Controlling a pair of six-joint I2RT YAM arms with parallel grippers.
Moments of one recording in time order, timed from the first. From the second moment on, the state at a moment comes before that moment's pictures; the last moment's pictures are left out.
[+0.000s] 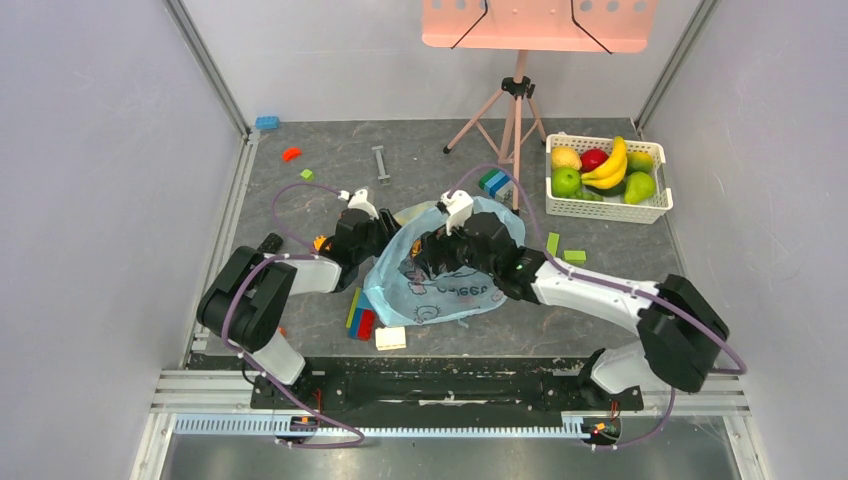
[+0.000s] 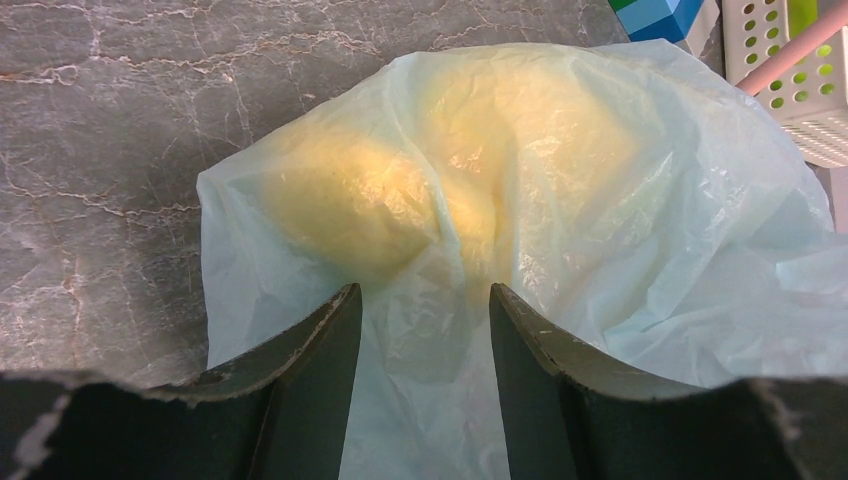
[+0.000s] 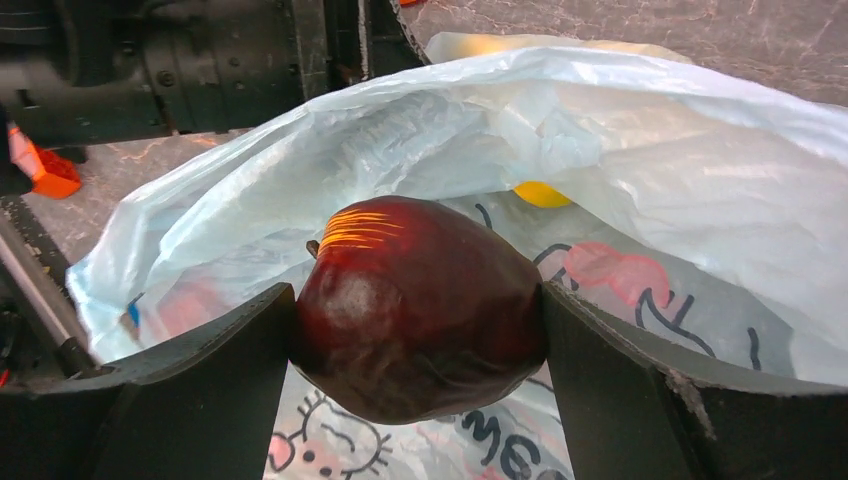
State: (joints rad) left arm -0.44 1.63 0.60 0.55 0.06 -0.64; right arm 0.86 1.46 0.84 0.19 0.03 0.23
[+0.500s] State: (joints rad) left arm -0.44 1.63 0.60 0.55 0.06 -0.64; right arm 0.83 1.17 0.93 -0.08 0.10 0.24
